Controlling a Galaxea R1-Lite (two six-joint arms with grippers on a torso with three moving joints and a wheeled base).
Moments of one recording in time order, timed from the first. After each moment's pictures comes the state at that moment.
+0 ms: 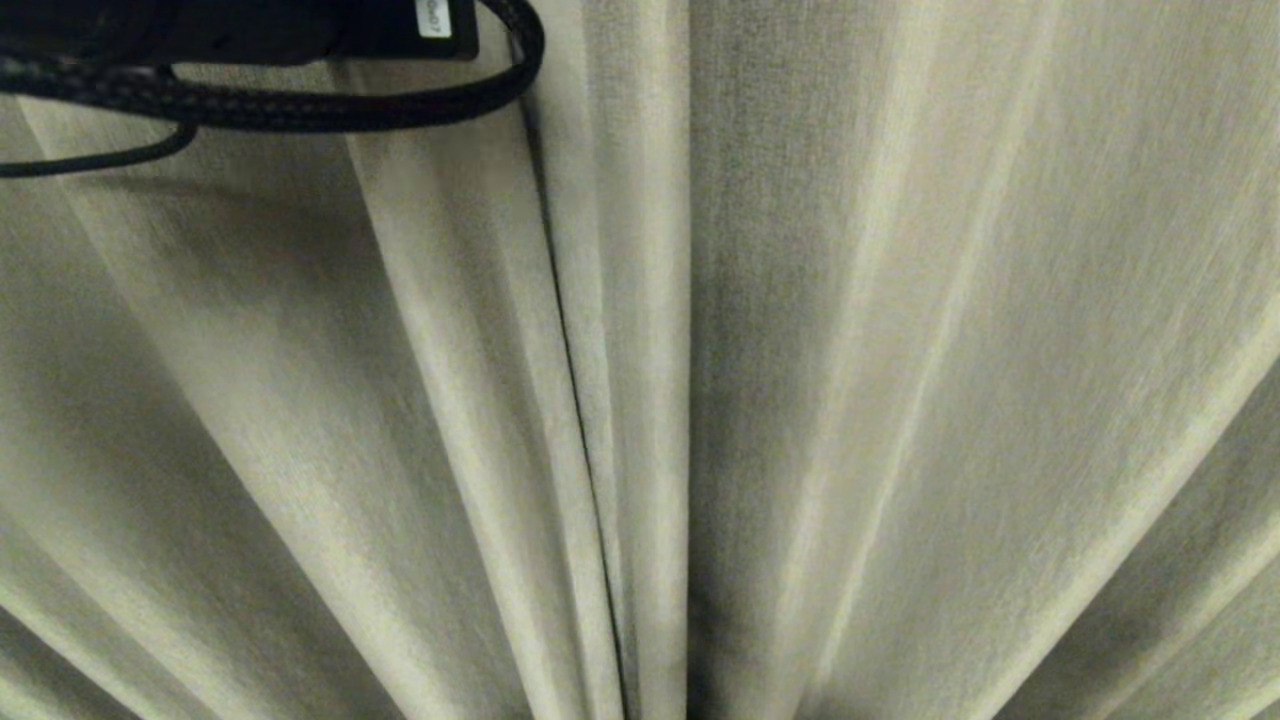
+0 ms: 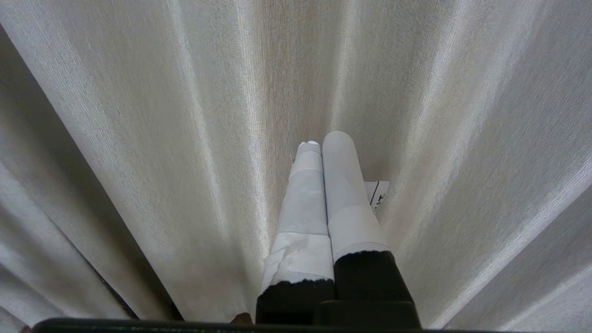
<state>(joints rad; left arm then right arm) -0.92 1.54 -1.75 0.27 0.78 -0.04 0.00 0.00 0.00 0.00 0.02 -0.04</state>
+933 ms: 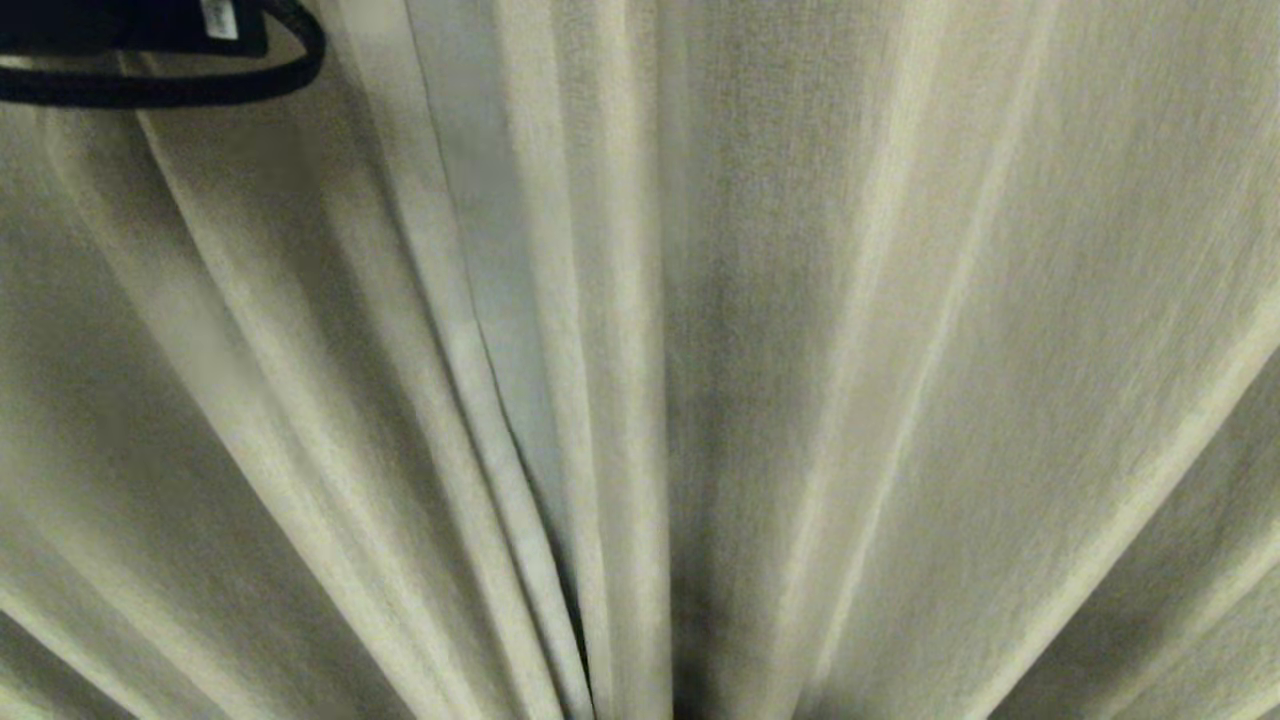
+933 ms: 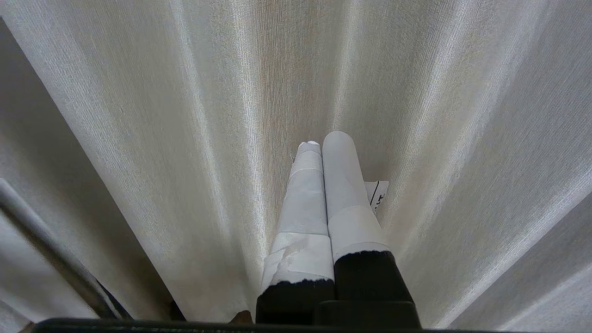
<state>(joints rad) -0.67 1.43 -1.68 0.27 0.78 0.08 0.00 0.00 0.00 0.00 0.02 -0.04</state>
